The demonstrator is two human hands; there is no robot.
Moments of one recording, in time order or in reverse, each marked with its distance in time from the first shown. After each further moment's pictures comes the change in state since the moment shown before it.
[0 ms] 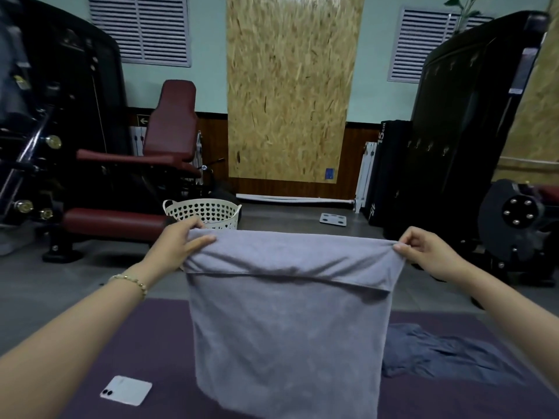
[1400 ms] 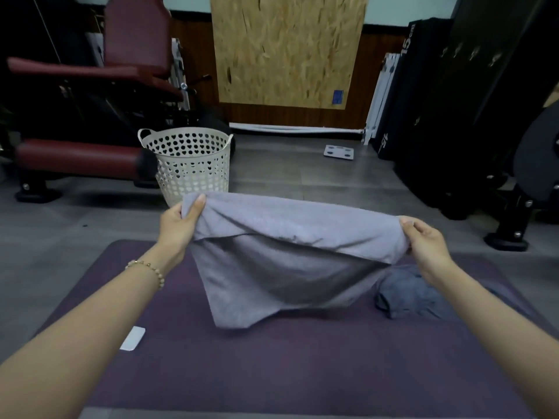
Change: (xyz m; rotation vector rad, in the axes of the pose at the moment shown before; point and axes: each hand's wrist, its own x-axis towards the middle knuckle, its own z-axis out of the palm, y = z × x) left_hand 0.014 -0.066 0.150 -0.681 0.283 -0.579; right_hand 0.044 0.148 0.120 0.440 0.332 0.450
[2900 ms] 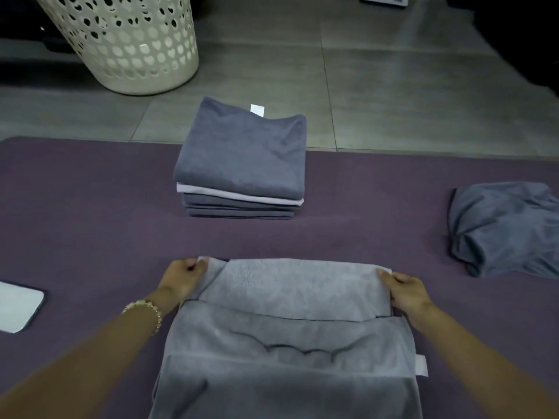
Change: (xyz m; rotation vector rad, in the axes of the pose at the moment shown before) left_hand 0.026 -0.460 0.046 0.749 -0.262 -0.578; right_hand 0.078 0.458 0.079 -0.403 -0.099 0.649
